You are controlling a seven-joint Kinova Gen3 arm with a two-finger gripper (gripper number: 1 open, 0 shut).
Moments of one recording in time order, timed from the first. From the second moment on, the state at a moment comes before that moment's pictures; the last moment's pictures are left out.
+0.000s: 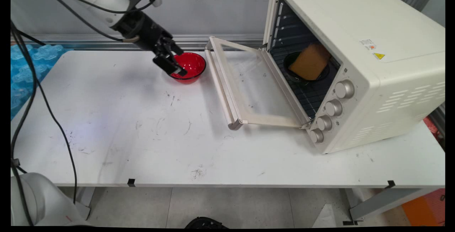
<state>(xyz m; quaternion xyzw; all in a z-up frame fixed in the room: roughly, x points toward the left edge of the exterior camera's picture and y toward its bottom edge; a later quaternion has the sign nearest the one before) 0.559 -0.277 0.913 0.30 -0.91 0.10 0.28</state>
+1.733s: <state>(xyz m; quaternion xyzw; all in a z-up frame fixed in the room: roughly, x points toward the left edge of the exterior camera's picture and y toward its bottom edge) 0.522 -0.293 0.784 0.28 -0.89 0.12 0.34</state>
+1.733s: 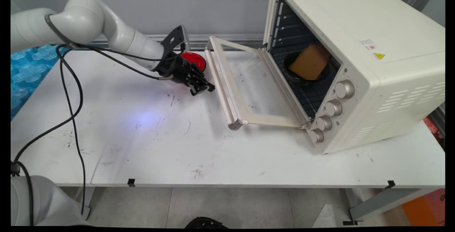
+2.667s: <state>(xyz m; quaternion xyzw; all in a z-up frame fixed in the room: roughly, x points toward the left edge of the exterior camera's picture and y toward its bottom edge) 0.513 -0.291 0.770 0.27 -0.88 0.13 0.37</state>
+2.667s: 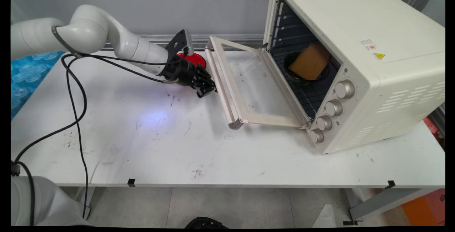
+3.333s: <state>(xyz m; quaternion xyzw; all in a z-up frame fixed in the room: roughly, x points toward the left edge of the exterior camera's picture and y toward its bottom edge) 0.505 -0.296 0.783 0.27 -0.87 0.15 0.39</state>
